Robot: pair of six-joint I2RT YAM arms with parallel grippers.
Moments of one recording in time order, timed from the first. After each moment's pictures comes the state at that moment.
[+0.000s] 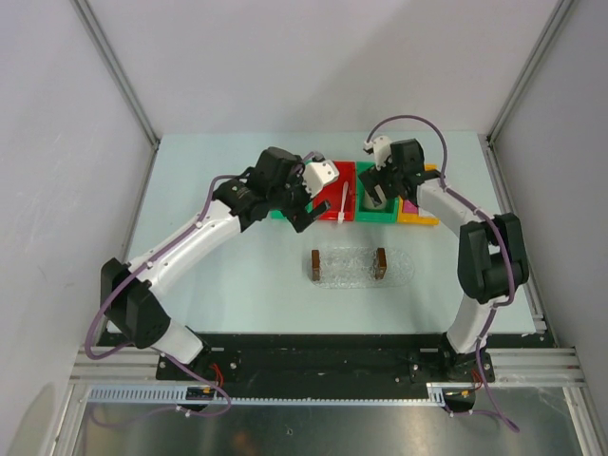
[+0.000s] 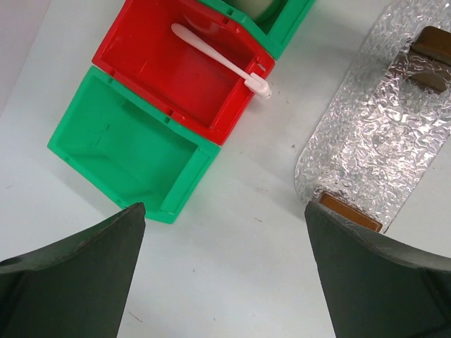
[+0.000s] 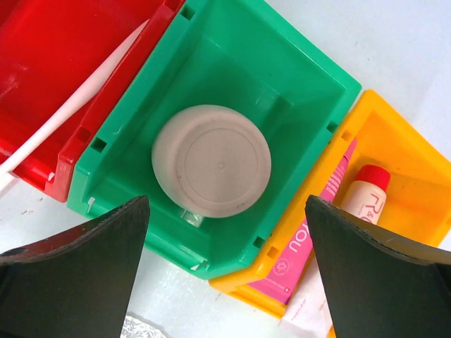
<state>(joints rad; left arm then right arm) -0.67 1.51 1.42 -0.59 0.11 0.41 0.29 1.80 1.34 -0.26 -0.04 -0.33</state>
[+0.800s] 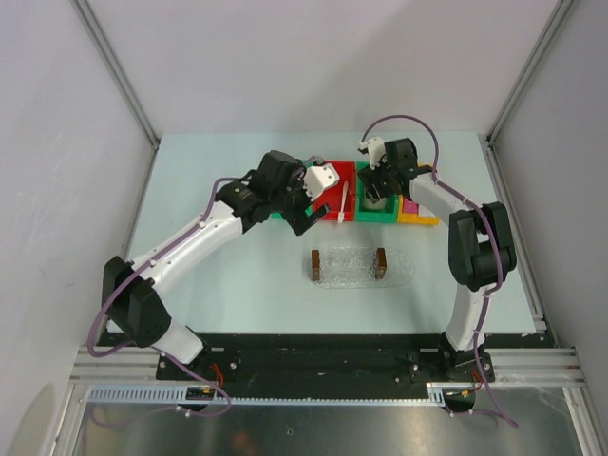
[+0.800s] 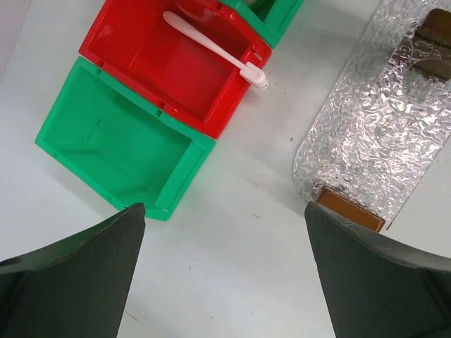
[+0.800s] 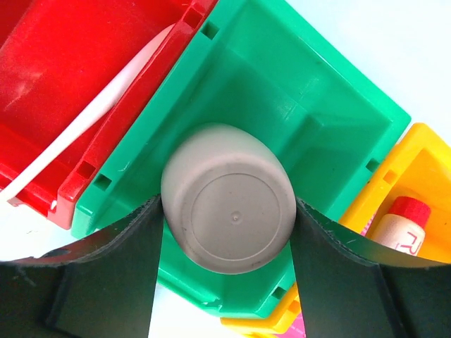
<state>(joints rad) -0.67 1.52 1.39 -0.58 0.11 0.42 0.29 1.93 1.44 -0.28 -0.10 -0.32</state>
